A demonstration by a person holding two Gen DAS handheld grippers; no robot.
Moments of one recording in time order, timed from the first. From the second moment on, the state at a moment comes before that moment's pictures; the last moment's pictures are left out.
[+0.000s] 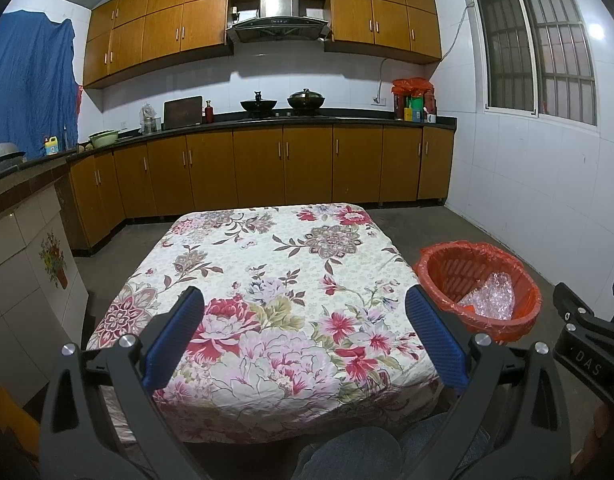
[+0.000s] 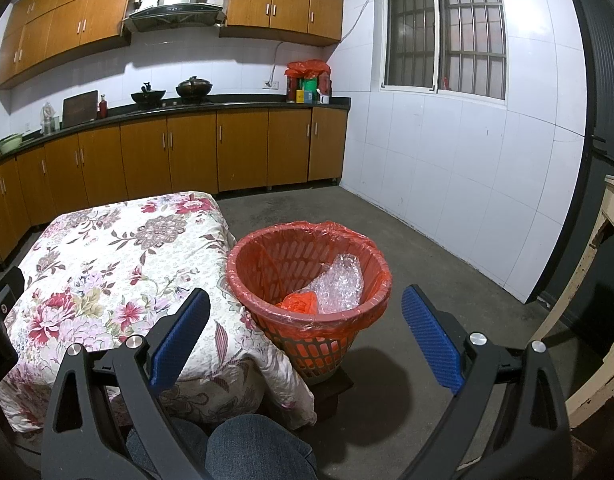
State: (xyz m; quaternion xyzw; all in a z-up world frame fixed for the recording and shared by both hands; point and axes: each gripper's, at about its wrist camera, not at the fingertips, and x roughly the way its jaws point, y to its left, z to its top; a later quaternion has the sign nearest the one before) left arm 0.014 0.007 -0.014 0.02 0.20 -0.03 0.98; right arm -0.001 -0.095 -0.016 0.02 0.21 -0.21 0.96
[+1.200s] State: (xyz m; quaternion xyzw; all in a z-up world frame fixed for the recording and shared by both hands) left arm 0.014 0.005 -0.015 0.02 0.20 -0.03 0.98; right arm -0.001 -0.097 -0.018 0.02 0.21 -0.21 0.95
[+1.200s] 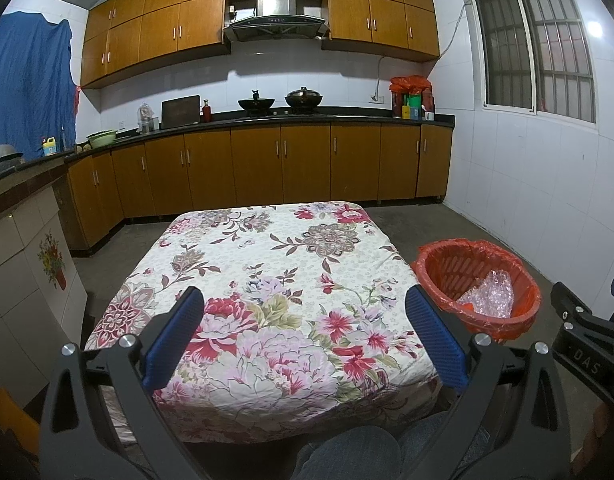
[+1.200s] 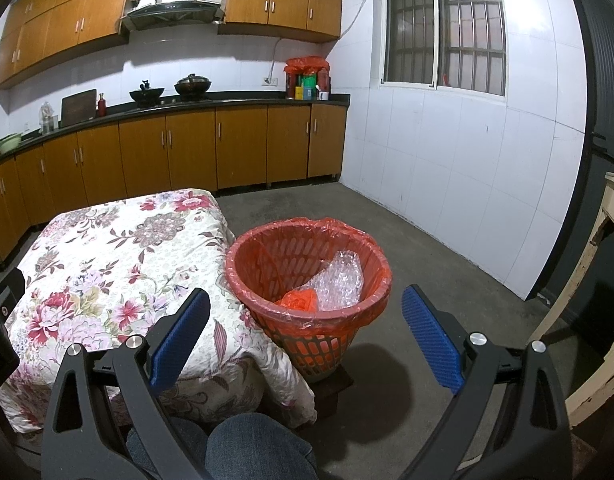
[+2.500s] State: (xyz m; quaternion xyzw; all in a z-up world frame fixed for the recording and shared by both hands) left arm 0.012 0.004 -0.017 0.02 0.21 -0.03 0.98; right arm -0.002 -0.096 -0.020 0.02 0.22 -0.21 0.95
